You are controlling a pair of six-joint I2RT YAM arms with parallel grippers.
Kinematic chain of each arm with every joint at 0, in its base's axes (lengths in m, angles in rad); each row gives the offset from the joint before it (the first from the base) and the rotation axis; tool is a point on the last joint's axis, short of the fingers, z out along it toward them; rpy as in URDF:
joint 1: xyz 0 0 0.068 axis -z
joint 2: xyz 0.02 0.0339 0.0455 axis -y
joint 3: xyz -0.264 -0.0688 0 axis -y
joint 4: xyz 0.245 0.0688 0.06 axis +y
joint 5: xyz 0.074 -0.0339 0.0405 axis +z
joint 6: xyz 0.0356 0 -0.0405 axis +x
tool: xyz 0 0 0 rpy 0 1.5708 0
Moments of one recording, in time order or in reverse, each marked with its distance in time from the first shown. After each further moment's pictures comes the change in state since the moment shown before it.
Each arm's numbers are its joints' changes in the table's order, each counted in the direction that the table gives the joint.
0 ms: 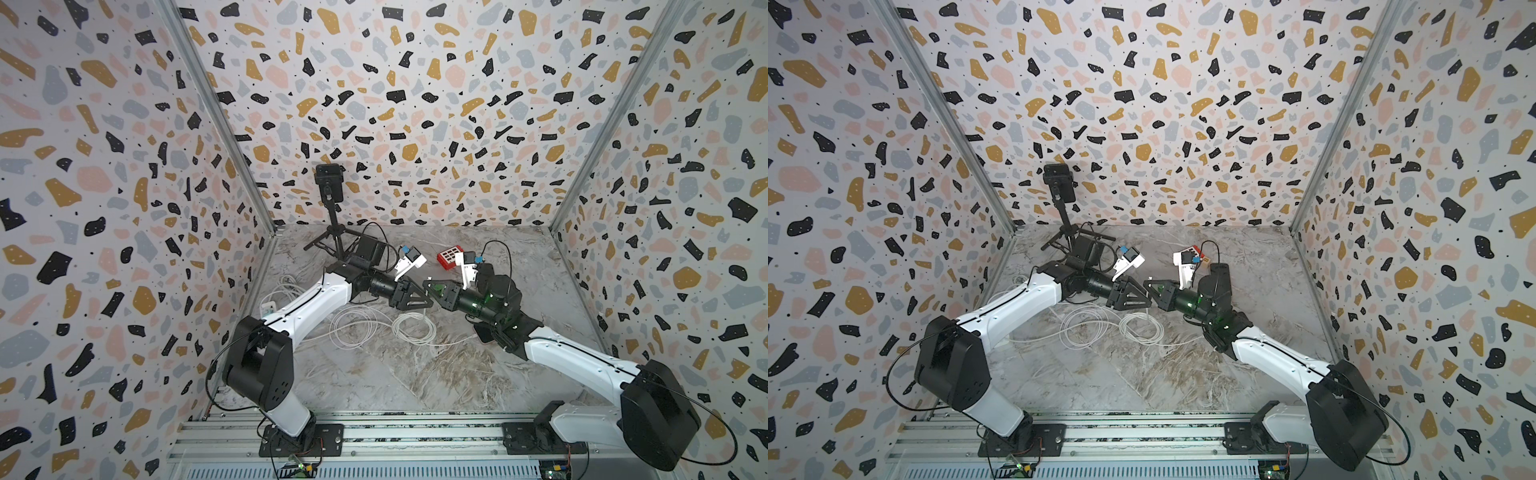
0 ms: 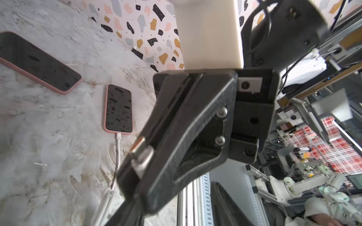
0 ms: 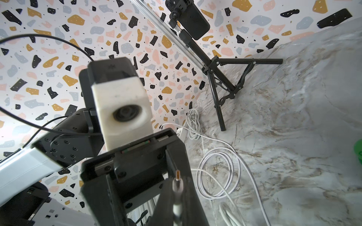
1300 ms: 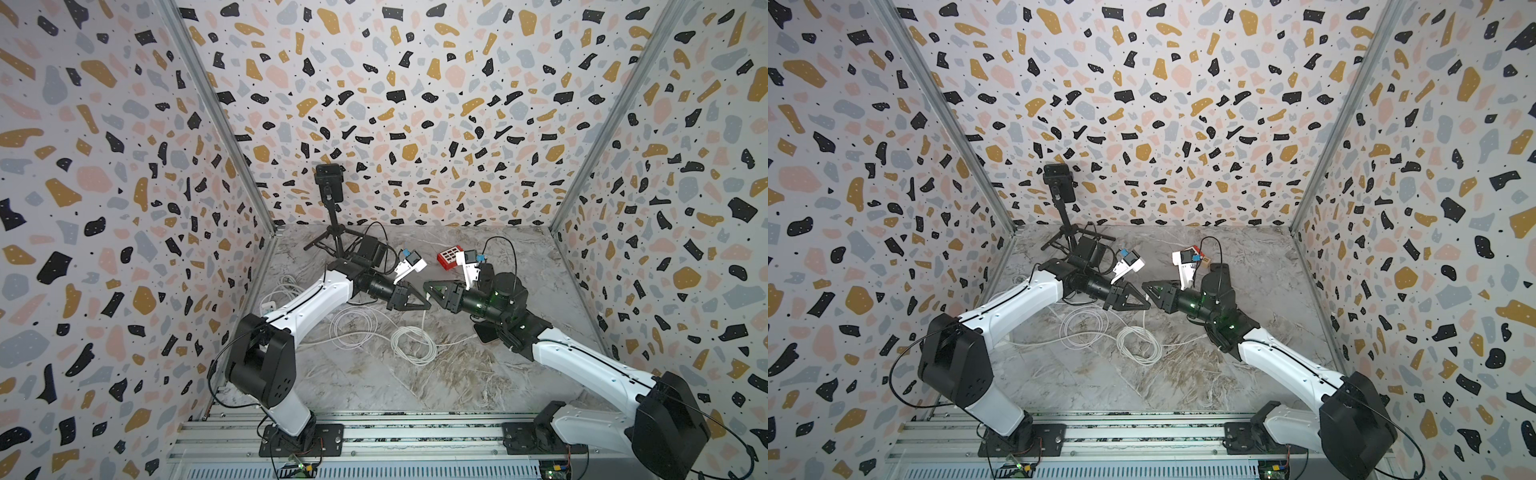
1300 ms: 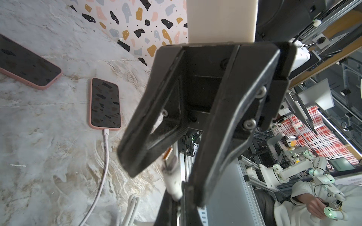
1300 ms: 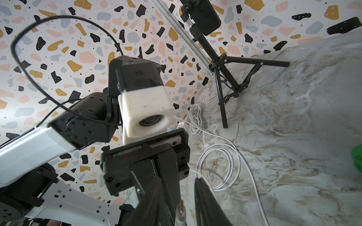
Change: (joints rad) left arm -0.001 -0.021 0.032 0.188 -0.058 0.193; right arm 0.003 0.063 0.056 0.155 0.043 -0.092
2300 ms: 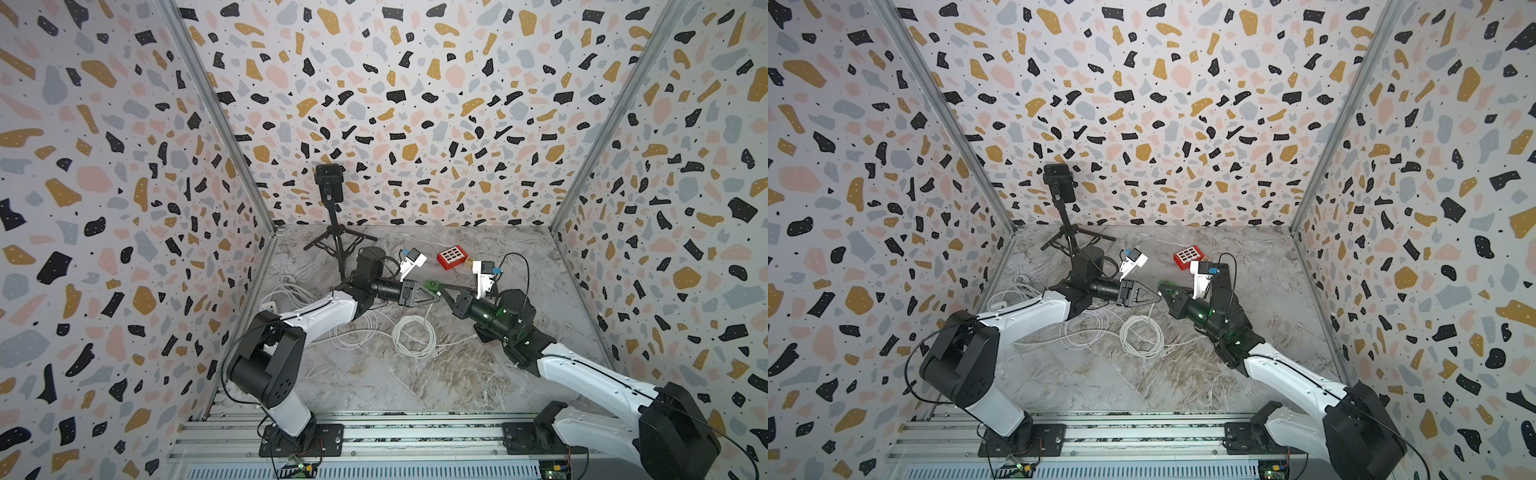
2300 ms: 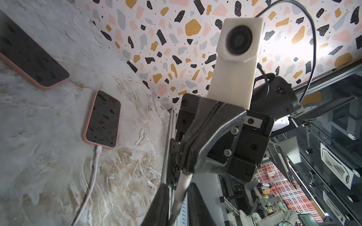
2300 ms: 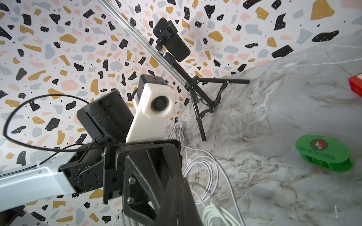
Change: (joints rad) left arm 0.032 -0.003 -0.285 -0.947 0.045 -0.852; right arm 0.005 0.089 -0.191 -0.174 -0.211 0.040
